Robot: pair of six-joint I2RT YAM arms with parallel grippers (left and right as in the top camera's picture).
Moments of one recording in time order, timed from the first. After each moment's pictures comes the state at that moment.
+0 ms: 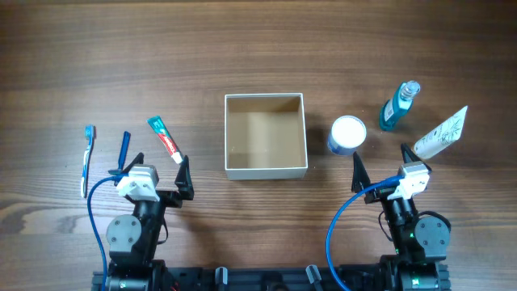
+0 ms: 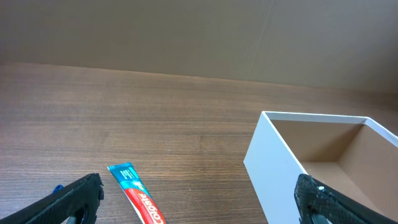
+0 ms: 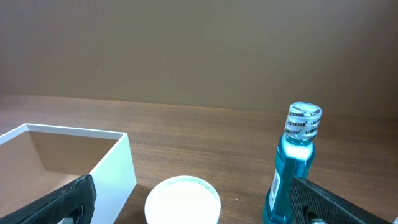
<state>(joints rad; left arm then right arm) -0.05 0.06 0.01 -0.07 0.08 -0.14 0.01 0.02 0.01 0.01 -0.16 0.00</state>
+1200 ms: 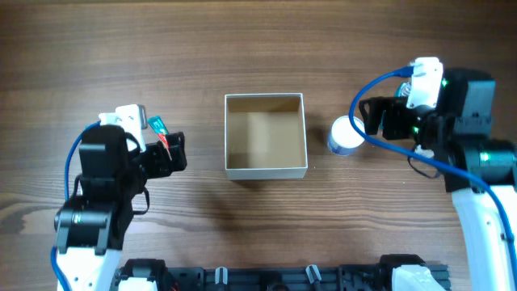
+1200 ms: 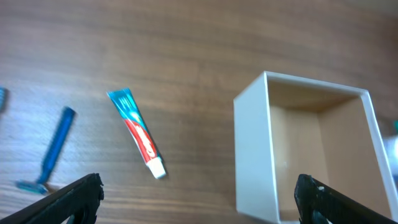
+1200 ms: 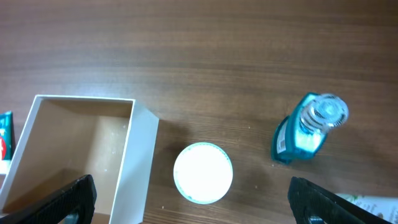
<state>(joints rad) -0.05 0.87 0.87 -0.77 0.12 -0.25 0.01 1.16 1.21 -0.88 -0.19 0.01</state>
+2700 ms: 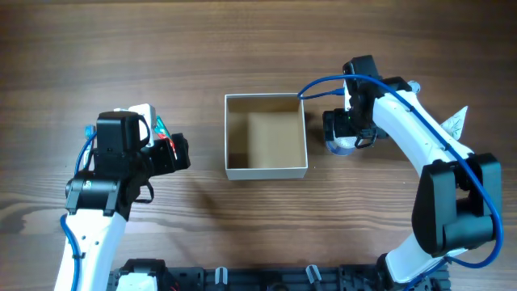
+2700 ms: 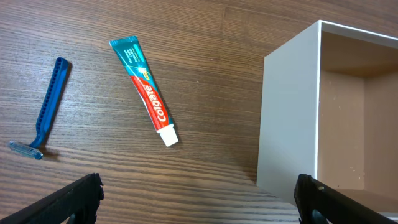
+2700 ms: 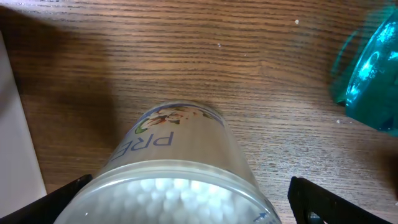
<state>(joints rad) -0.05 1.03 0.87 -0.83 0.09 -0.25 0.19 1.80 1.22 -0.88 0.06 0.14</state>
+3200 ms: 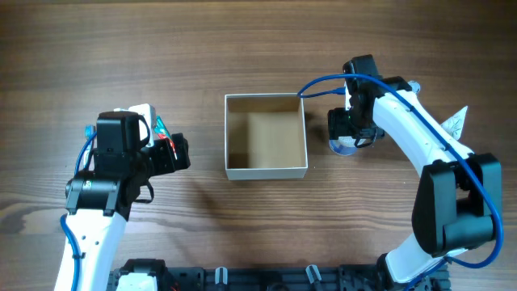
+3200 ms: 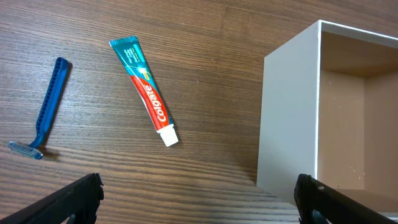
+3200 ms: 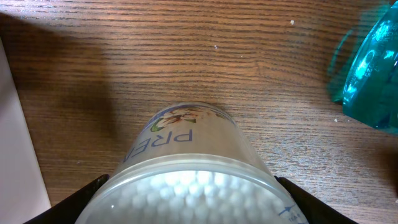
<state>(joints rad) -0.05 1.03 0.87 -0.83 0.09 -0.25 0.19 1.80 1.23 -0.88 0.06 0.16</state>
